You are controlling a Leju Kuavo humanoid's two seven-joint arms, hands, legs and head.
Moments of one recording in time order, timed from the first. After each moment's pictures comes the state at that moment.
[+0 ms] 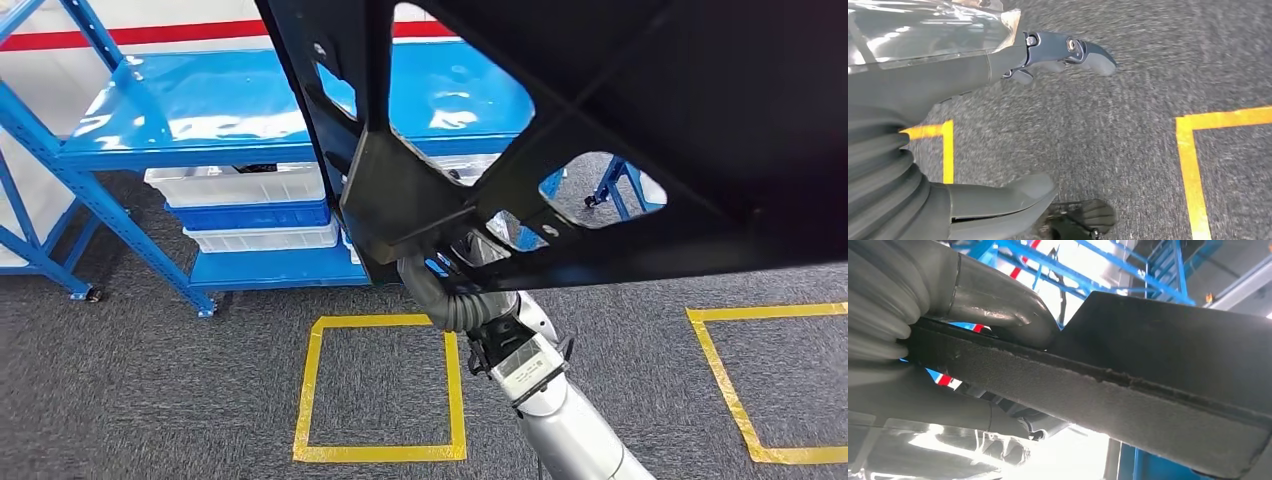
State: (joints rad) left arm -0.08 -0.06 -0.29 -0.18 0.16 0.34 -0.32; right arm -0.36 0.02 0.58 -1.78 0.10 -0.20 -0.45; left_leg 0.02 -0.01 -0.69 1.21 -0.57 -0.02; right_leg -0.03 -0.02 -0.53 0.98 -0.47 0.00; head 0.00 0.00
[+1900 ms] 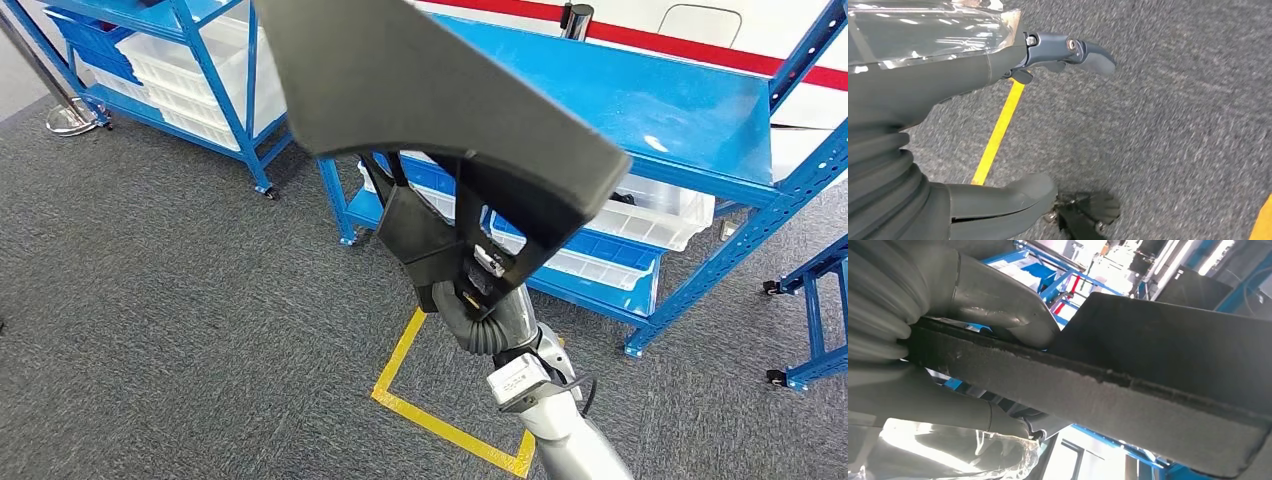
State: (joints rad) left arm -0.05 -0.08 -0.27 -0.18 0.18 0.34 -0.35; right arm -0.18 0.01 0.44 -1.71 0.25 -0.23 -0.52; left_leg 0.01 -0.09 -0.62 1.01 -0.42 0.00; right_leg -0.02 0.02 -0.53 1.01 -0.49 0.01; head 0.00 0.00
